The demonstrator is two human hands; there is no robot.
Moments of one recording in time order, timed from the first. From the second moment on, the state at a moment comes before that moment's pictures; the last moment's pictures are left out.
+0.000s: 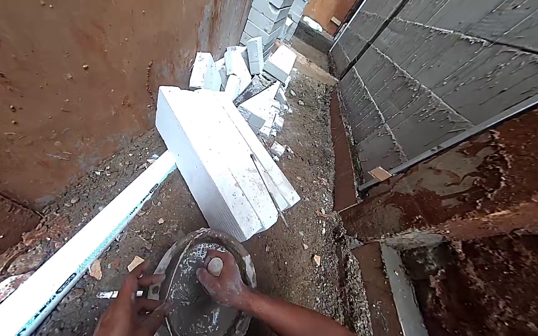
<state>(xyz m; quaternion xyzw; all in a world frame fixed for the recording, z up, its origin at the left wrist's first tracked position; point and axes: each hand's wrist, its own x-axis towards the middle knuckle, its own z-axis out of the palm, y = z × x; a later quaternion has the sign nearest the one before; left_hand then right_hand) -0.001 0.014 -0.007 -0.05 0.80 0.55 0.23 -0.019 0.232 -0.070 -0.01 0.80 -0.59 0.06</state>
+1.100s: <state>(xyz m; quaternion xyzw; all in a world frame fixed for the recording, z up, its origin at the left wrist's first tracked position) -0.002 0.011 -0.023 -0.05 0.81 0.55 0.20 -0.044 0.237 -0.002 -0.06 0.68 -0.72 -0.05</state>
